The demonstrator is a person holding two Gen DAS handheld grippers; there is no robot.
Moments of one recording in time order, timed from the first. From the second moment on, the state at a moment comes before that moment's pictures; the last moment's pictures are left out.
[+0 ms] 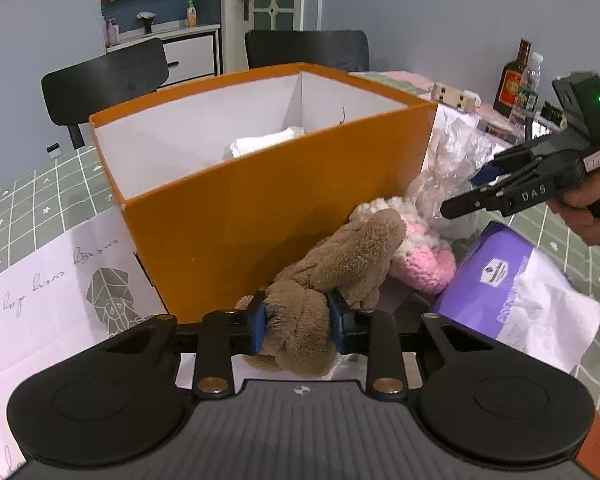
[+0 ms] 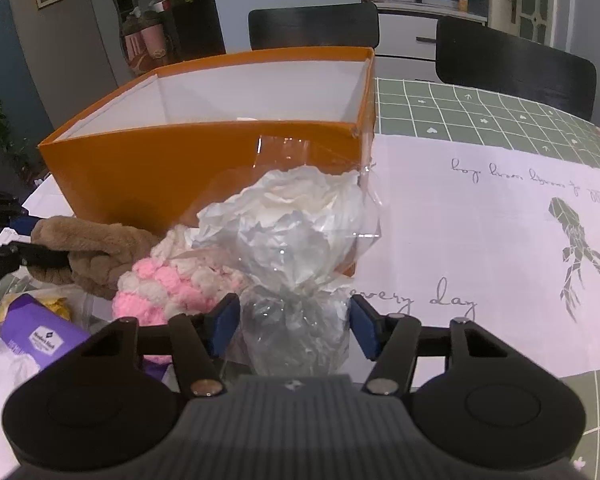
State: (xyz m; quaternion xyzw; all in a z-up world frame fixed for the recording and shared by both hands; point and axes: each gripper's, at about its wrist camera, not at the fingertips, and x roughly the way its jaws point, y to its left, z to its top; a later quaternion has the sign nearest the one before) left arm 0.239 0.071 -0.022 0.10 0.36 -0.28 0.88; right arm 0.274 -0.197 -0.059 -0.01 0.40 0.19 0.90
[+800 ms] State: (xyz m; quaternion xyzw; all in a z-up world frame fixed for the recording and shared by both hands) left arm 0.187 0.107 0.077 0.10 0.29 -0.26 0.91; right arm 0.226 -0.235 0.019 -0.02 0.37 0.19 0.91
